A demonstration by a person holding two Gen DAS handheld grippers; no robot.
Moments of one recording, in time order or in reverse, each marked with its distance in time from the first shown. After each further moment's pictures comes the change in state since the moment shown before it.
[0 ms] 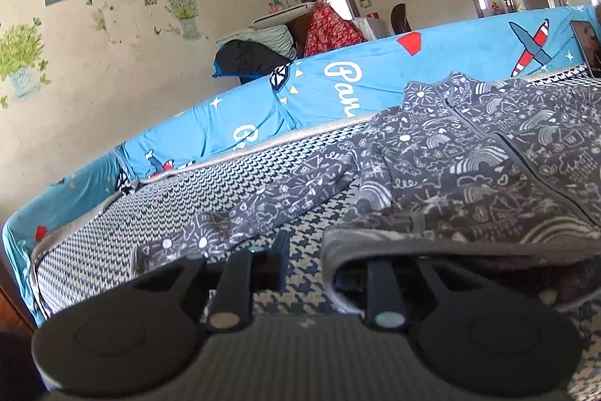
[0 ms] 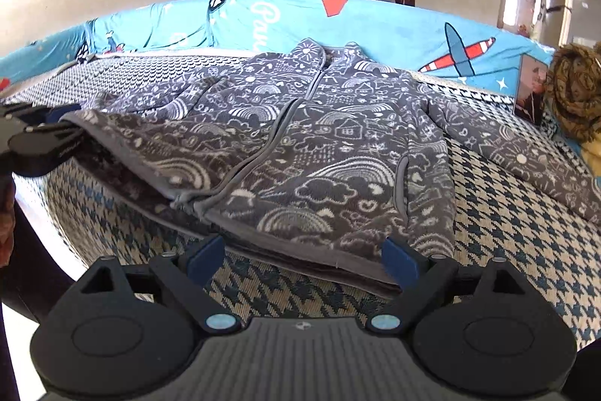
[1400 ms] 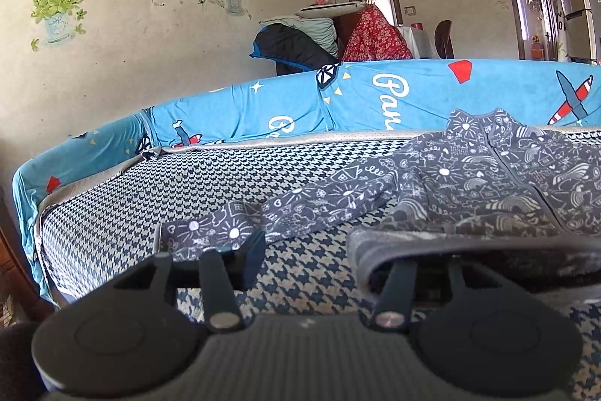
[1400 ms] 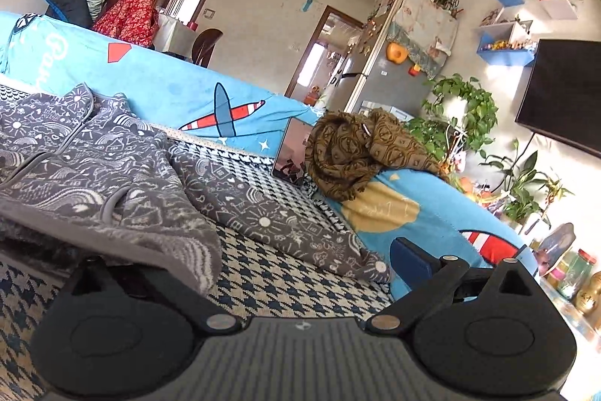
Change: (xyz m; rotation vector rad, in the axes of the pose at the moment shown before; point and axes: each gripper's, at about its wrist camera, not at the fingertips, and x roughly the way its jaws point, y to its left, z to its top) left arm -0.007 0.042 0.020 -0.158 0.040 0.040; right arm -0.021 -0.068 0.016 0.020 -0.136 -0.756
